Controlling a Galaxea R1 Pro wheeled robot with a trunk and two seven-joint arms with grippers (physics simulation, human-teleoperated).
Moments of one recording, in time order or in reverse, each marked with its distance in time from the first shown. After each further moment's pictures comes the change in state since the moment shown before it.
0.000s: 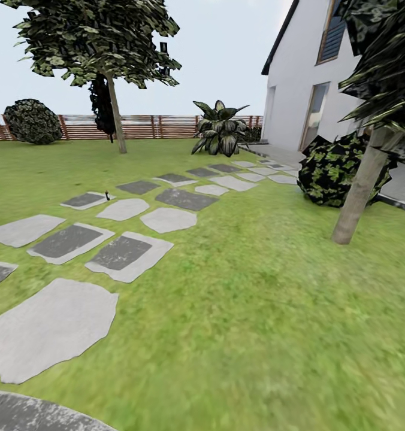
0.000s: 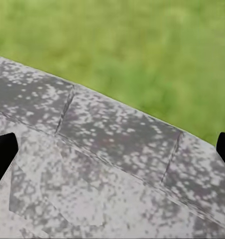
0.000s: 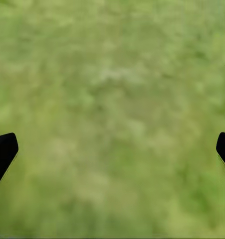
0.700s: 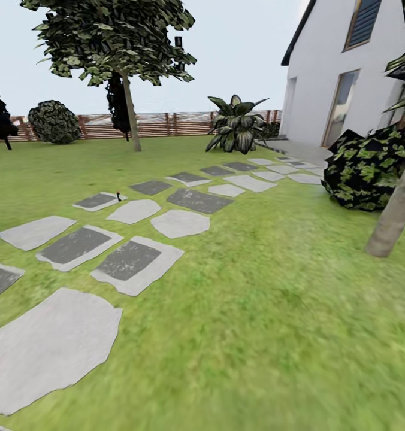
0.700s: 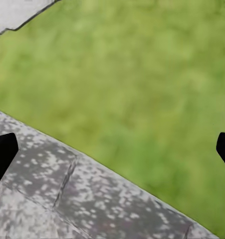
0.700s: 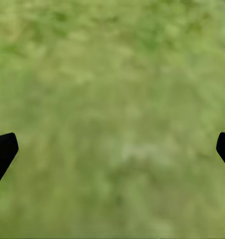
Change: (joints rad) left arm 0.001 0.000 0.000 0.000 0.000 0.000 -0.001; right arm -0.001 0.000 0.002 0.000 0.000 0.001 -0.001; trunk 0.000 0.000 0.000
